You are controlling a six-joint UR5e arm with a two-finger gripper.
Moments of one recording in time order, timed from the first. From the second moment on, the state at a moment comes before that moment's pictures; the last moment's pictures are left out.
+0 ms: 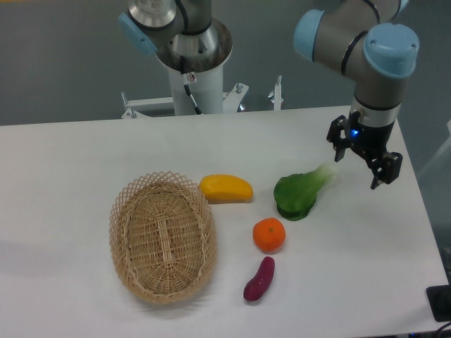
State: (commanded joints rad) arm 2.77 -1.87 -1.57 -1.08 1.50 1.69
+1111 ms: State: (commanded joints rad) arm 2.81 -1.91 -1.78 -0.90 1.51 1.83
